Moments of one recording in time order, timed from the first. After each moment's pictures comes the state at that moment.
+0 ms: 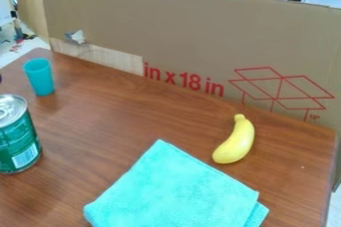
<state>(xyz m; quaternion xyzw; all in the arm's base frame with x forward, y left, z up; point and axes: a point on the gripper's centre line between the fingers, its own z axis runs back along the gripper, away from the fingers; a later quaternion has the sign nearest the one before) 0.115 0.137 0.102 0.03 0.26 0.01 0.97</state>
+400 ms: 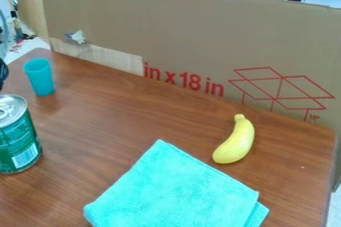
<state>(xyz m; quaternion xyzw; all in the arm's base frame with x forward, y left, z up) 0.140 0.148 0.093 0.05 0.19 -0.04 0.98</state>
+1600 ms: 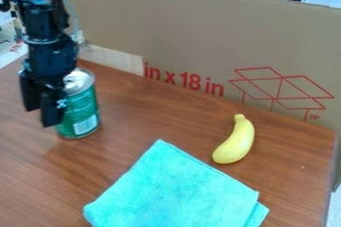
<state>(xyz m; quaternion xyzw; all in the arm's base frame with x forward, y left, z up) 0.257 0.126 0.066 0.01 0.08 -0.16 0.98</state>
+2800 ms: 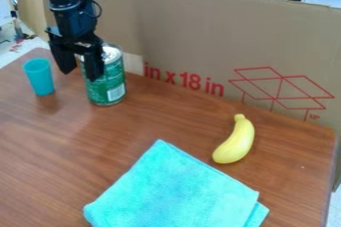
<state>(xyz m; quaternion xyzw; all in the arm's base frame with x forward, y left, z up) 0.333 0.139 0.087 0.00 -0.04 0.00 1.00</state>
